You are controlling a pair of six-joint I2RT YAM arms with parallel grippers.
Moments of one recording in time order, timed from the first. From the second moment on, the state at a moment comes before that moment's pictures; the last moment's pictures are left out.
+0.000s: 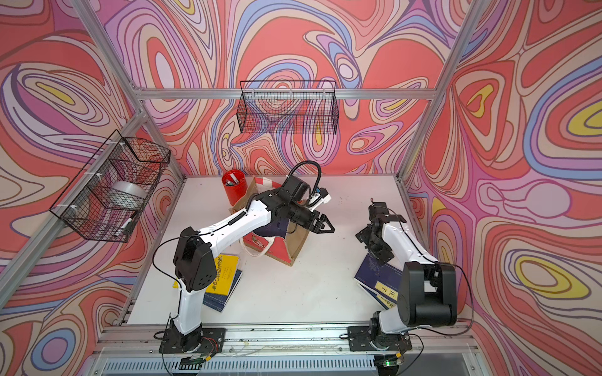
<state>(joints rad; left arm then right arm) -0.76 2.05 1.89 -0.68 0.70 -0.30 -0.10 1.48 1.03 -0.93 0.07 0.95</state>
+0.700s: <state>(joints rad) -0.77 2.06 1.88 -0.68 0.71 -0.31 -0.77 1.31 0.90 -1.07 0.24 0.96</state>
